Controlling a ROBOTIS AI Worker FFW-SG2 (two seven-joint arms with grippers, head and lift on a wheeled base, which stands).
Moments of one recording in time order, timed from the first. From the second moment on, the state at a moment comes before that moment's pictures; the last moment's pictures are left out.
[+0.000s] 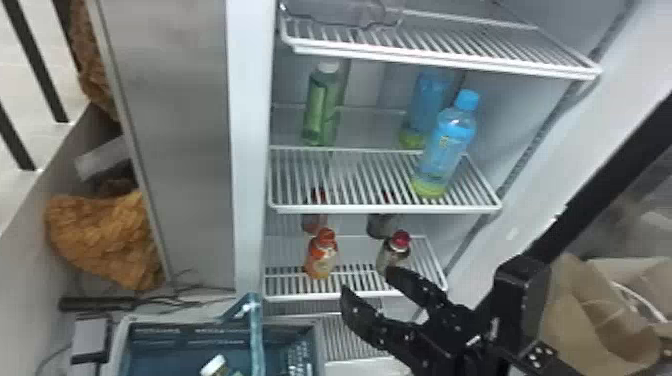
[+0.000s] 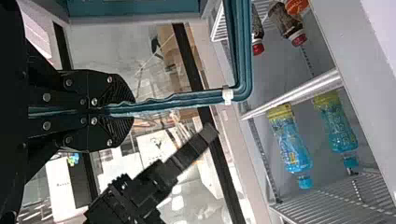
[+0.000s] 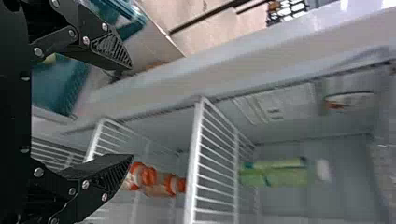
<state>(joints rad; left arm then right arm) 0.36 0.25 0.02 -2.02 1.11 1.19 -0.51 0.69 -0.11 -0.07 -2.59 -0.14 0.73 0.40</state>
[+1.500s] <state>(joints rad) 0.35 0.25 0.00 -2.02 1.11 1.18 -0.51 0.19 -0.10 0.03 -1.91 -0.12 0.01 0.23</state>
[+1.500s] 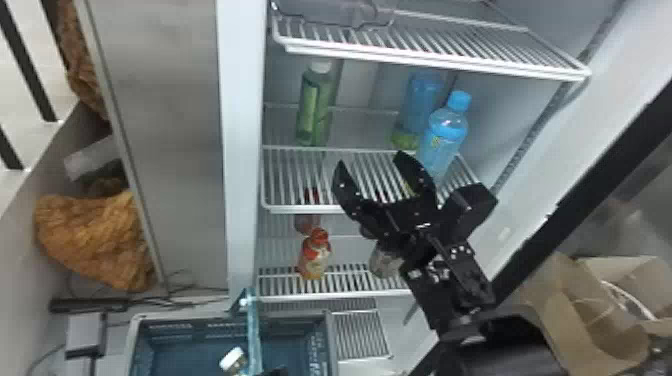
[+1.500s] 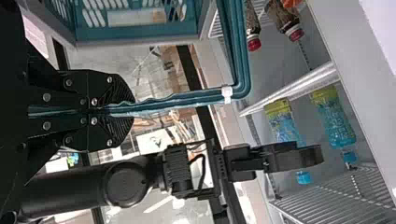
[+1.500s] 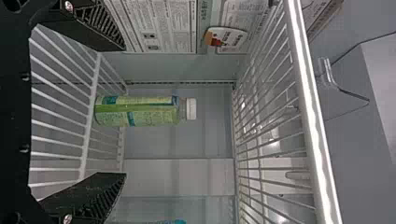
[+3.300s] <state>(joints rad) 0.32 0.25 -0.01 -2.01 1.11 1.17 -0.51 -0.32 -0.10 0.18 -1.30 -0.09 -0.05 0.11</state>
